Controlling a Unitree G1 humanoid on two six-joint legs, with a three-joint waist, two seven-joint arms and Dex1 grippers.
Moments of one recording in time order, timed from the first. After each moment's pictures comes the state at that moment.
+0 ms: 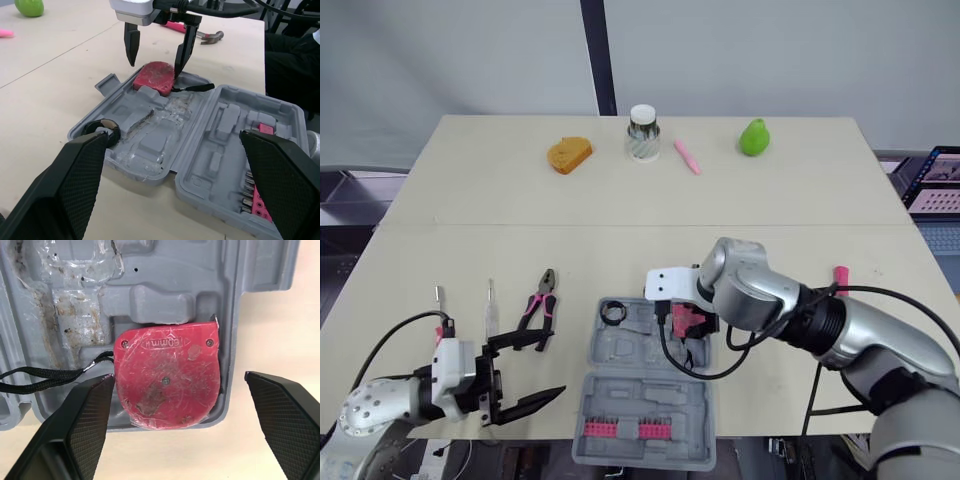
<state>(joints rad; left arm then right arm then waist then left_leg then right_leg) 0.33 0.64 0.18 -0.37 -0.47 -0.03 -1.02 -1.04 -0.74 0.98 -0.27 -0.08 1.17 1.15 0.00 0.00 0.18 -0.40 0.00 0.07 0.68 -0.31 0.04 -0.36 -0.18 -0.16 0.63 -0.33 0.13</state>
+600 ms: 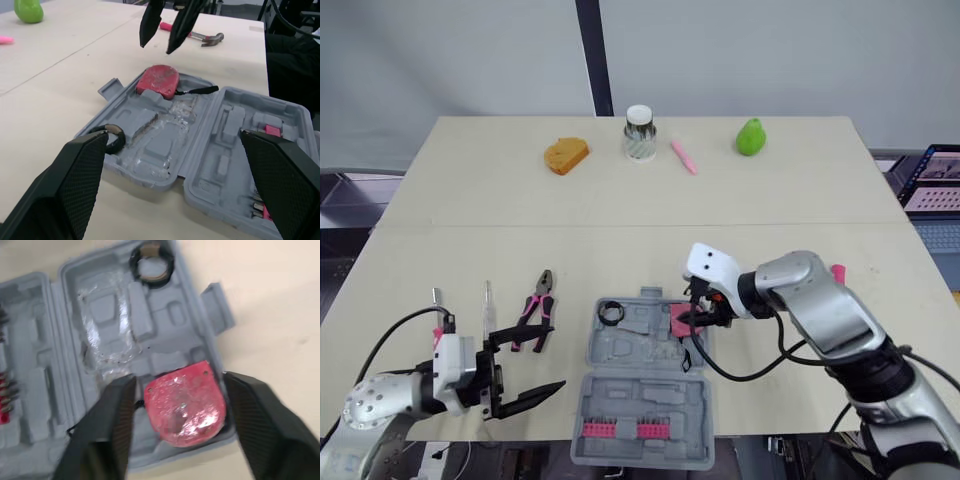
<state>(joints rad) 0.28 0.64 0.17 -0.33 -0.46 -0.05 -1.04 -0.53 -0.74 0.27 -0.35 0.21 0.87 1.05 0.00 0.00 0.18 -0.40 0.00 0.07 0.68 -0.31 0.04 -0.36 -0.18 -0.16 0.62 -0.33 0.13</state>
